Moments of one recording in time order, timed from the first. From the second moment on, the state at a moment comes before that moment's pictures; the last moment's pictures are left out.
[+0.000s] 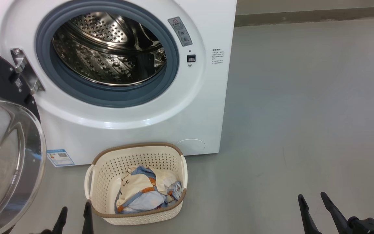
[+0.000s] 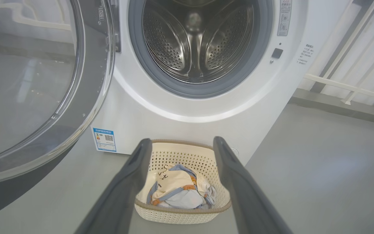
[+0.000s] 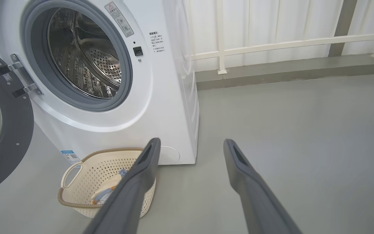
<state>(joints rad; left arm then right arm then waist) 0.07 0.06 -0.03 0.24 -0.35 -0.12 -0.25 0.15 -0.10 -0.02 0.13 0.26 0.13 -0.25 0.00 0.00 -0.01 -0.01</state>
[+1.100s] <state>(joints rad) 0.16 0.05 -0.01 0.13 -0.29 -0.13 -0.25 0.15 -0.07 -0.10 0.12 0.22 0.13 -0.25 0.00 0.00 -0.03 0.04</state>
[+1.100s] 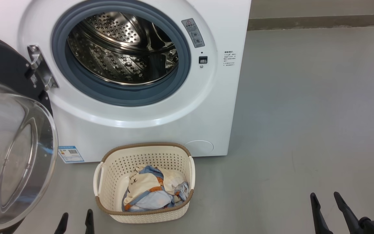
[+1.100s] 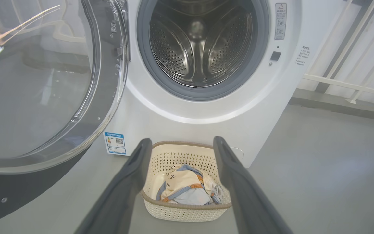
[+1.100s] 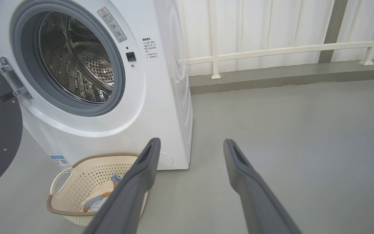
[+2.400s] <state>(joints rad) 0.16 0.05 -0.01 0.14 -0.29 -0.13 -0.25 0.15 -0.07 -0.10 0.12 0.22 0.13 -0.25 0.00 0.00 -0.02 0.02</state>
